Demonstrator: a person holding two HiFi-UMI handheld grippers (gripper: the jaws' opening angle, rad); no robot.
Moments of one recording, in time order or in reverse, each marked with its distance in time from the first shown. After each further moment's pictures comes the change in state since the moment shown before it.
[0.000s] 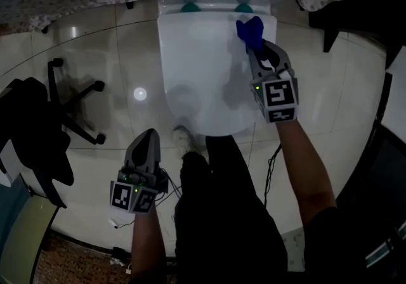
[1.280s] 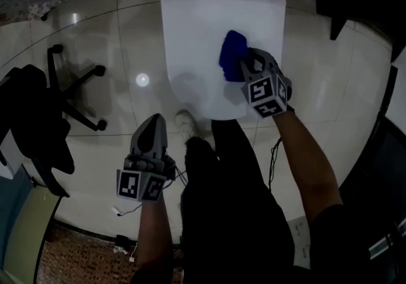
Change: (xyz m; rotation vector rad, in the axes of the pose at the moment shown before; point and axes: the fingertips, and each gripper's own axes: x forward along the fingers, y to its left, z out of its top) left arm -0.009 0.007 -0.027 0.060 0.039 0.046; right arm 0.003 0.072 -0.108 -0.246 0.280 0.156
